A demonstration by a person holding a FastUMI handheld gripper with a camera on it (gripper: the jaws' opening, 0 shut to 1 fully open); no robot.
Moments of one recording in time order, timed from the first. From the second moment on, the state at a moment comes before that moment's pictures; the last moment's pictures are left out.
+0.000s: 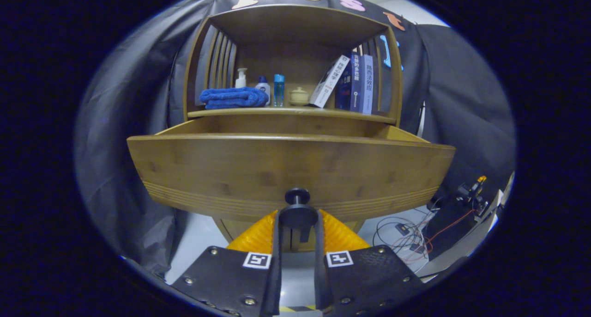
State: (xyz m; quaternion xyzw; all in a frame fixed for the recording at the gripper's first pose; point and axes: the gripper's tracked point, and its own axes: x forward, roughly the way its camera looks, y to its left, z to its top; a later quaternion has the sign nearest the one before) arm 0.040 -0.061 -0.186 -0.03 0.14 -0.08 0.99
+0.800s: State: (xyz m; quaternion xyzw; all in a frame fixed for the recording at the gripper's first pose) arm 0.036 -0.040 -0.090 -0.02 0.15 -0.08 0.99
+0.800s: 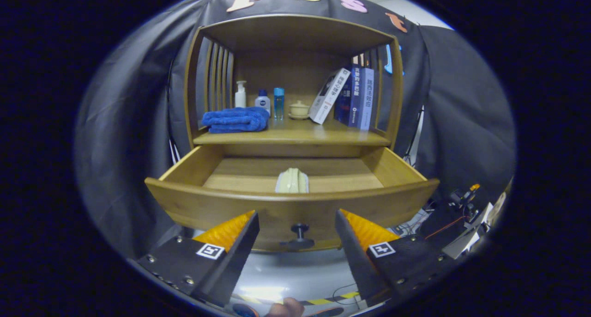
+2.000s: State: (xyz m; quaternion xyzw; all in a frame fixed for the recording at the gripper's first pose) arm 0.187 -0.067 -0.144 -0.01 0.37 -0.15 0.92
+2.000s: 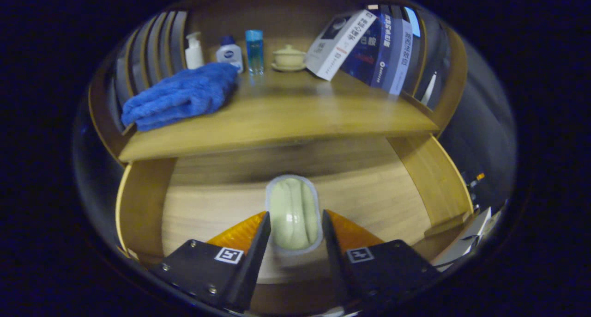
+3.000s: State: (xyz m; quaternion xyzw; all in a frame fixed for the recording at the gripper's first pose) arm 0.146 -0.035 -0.040 0.01 0.19 -0.11 0.97
